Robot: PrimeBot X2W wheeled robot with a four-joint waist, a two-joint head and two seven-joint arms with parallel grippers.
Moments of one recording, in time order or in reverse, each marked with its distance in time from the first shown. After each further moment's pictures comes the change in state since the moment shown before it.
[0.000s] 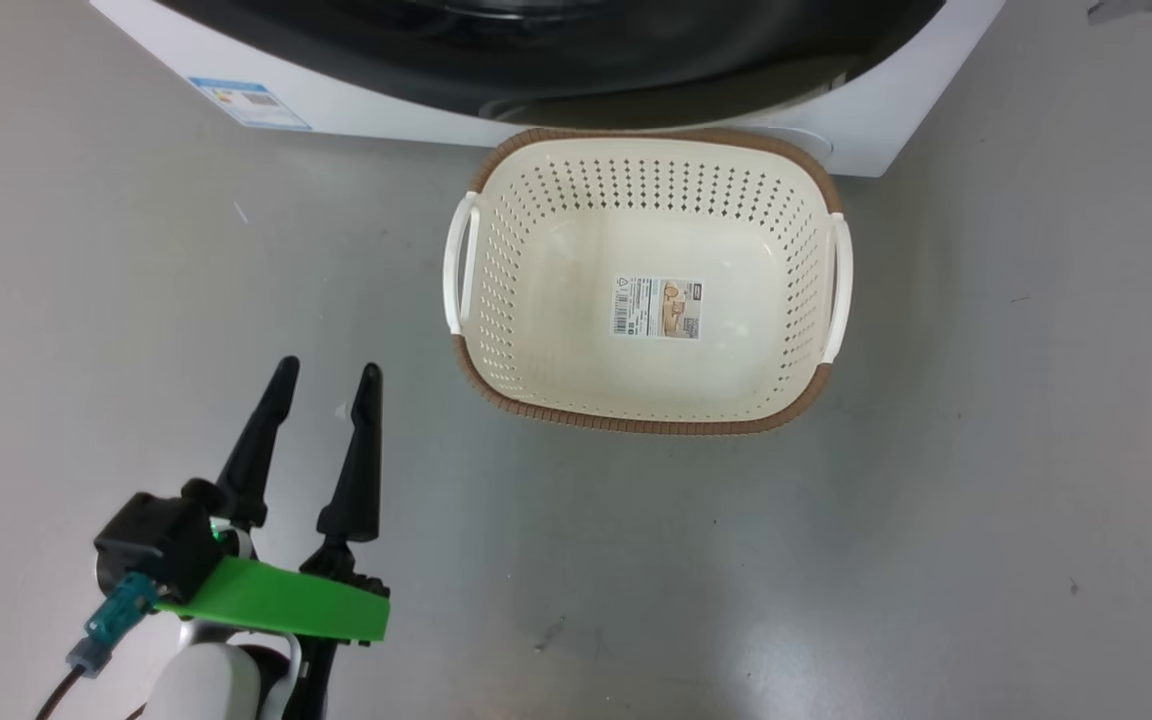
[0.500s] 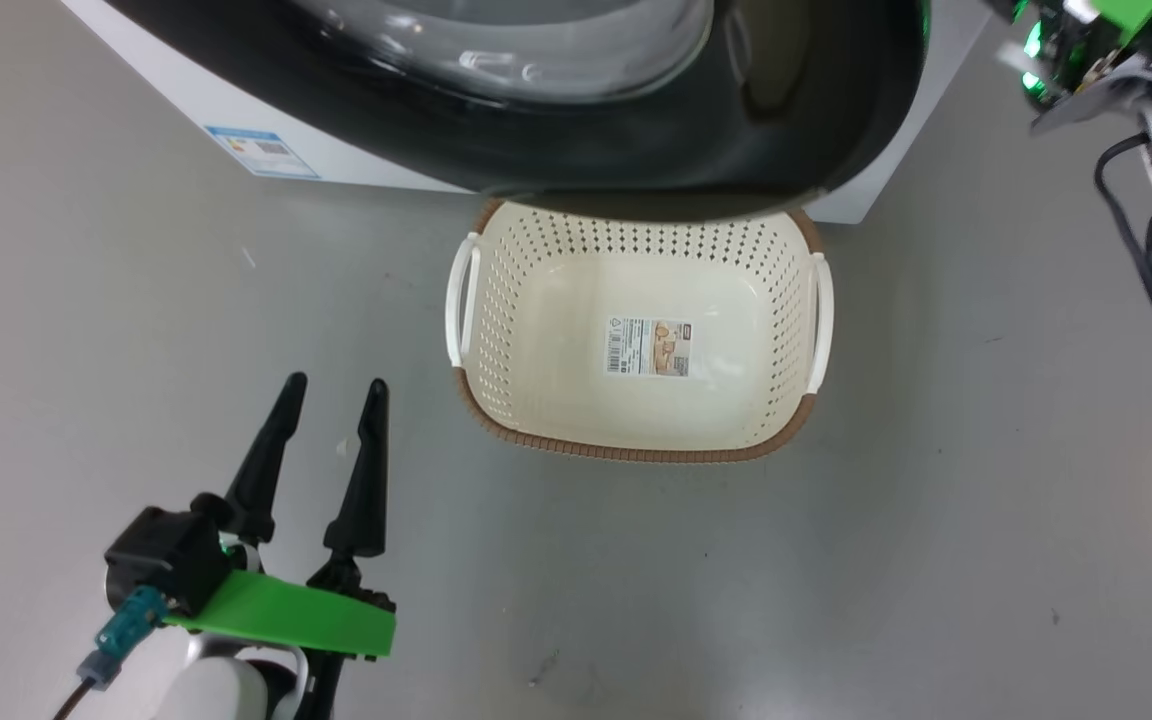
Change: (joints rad) left arm 0.015 -0.006 -0.004 0.003 0.001 0.000 -0.003; right arm 0.085 0.014 0.013 0.009 0.078 -0.004 0.127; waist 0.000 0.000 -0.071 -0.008
